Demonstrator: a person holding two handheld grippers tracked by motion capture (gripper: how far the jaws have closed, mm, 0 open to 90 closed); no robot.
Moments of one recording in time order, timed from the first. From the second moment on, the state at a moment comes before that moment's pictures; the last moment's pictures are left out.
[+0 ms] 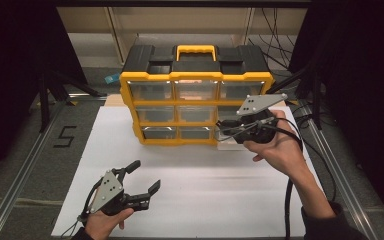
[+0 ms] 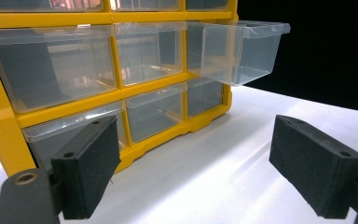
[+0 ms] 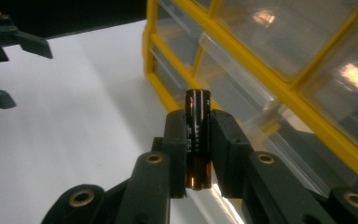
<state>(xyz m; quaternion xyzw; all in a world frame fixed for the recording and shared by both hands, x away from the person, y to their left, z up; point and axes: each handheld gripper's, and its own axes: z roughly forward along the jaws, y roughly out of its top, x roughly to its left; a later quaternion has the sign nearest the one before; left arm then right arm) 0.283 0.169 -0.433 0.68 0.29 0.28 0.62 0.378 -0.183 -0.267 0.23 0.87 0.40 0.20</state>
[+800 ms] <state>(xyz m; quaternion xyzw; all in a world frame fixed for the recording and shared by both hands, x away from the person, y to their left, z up) 0.282 0.170 -0.432 0.67 0.29 0.28 0.62 0.409 -0.219 -0.272 0.27 0.87 0.35 0.21</state>
